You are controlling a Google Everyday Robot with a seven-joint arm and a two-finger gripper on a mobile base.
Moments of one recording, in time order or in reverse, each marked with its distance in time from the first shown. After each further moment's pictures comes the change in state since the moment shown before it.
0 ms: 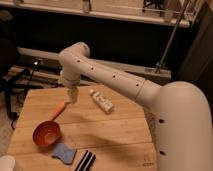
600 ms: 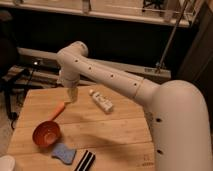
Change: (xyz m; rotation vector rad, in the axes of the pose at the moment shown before) arm 0.002 0.011 0.004 0.011 -0.044 -0.109
